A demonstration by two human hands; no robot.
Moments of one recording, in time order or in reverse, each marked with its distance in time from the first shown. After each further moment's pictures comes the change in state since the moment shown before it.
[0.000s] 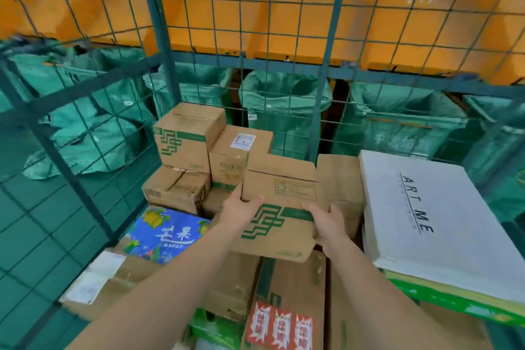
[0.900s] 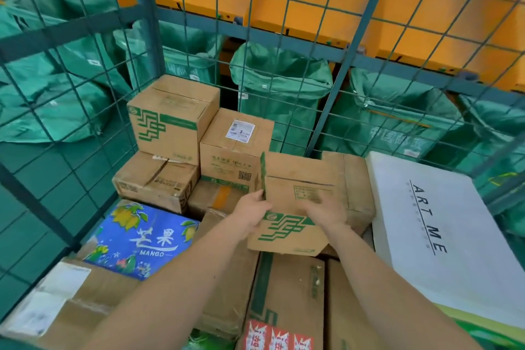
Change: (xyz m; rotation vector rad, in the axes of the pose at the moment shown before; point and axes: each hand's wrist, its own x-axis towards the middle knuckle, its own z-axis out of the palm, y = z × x) left_hand 0.078 0.014 0.011 -0.005 -0.261 -0.225; right_hand 0.103 -0.011 0.050 -0.843 0.101 -0.010
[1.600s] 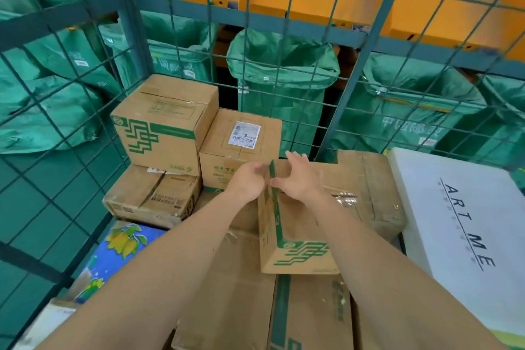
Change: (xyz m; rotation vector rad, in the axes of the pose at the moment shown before) left_hand 0.099 0.052 -0.052 0.431 0.111 0.303; right_hand 0.075 -0.106 0.045 -0.359 -0.023 -0.392
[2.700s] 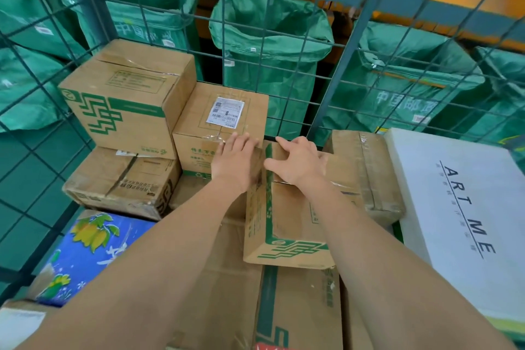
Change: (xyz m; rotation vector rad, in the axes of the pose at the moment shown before) left_hand 0.050 -0.037 0.029 0.867 0.097 0.210; right_hand 0.021 0.029 0.005 -0.090 0.062 0.079
